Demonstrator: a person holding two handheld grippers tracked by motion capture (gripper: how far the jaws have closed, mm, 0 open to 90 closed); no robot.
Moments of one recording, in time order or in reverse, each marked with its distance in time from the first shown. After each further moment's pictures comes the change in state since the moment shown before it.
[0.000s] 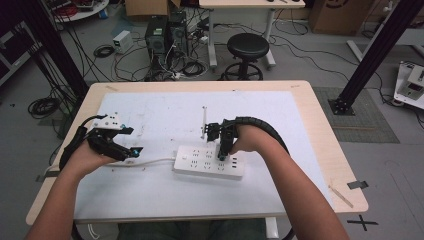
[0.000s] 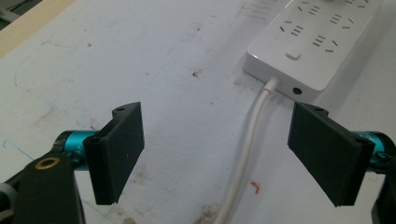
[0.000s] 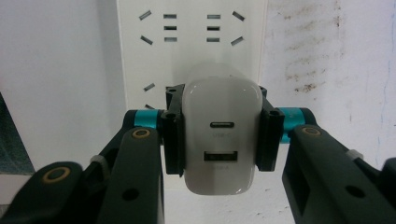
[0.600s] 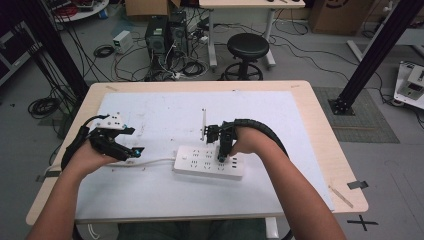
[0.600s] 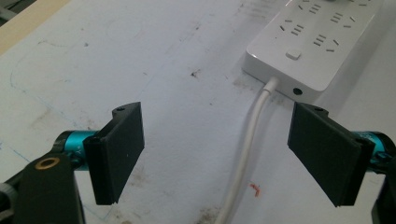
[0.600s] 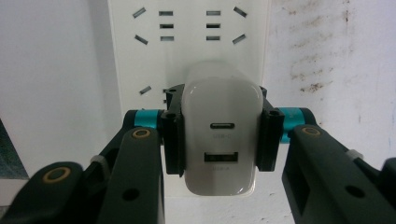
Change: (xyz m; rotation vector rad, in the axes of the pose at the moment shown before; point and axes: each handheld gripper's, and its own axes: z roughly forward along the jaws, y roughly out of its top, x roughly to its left) left arm -0.001 0.003 0.005 0.008 -0.002 0.006; right arm 0.000 0.001 0.010 0.008 -0.003 0.011
